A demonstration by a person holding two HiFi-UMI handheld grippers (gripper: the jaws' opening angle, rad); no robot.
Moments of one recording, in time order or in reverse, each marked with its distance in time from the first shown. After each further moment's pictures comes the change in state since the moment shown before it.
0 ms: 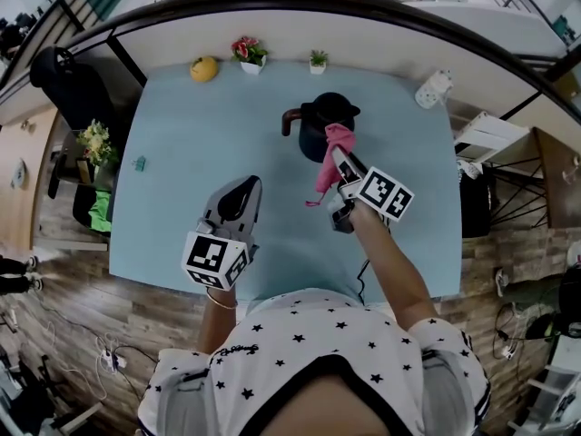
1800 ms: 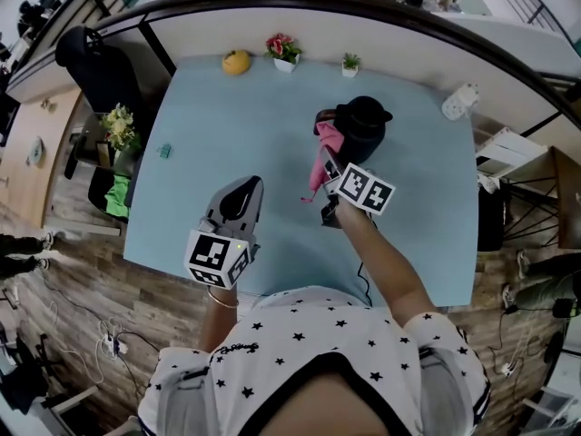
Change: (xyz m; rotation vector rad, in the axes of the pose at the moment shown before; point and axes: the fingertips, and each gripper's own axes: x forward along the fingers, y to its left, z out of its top) left arm -0.042 0.041 -0.004 0.018 0.028 0.092; right arm 0.064 0.032 -0.070 -0.156 0.099 -0.032
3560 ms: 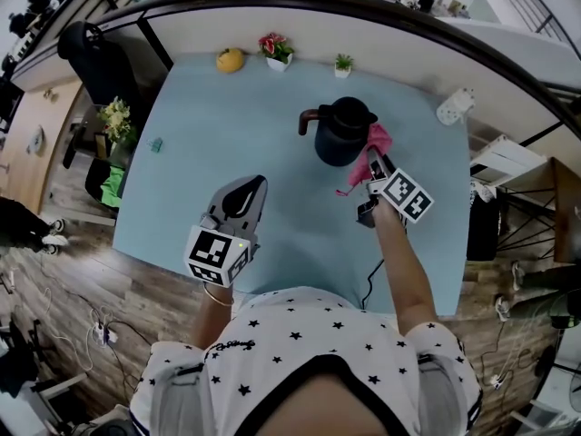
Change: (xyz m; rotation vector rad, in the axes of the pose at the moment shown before) left arm 0.027 -0.048 0.004 0.031 0.025 -0.016; right arm -0.068 -0.113 0.088 0.067 -0.145 -0.069
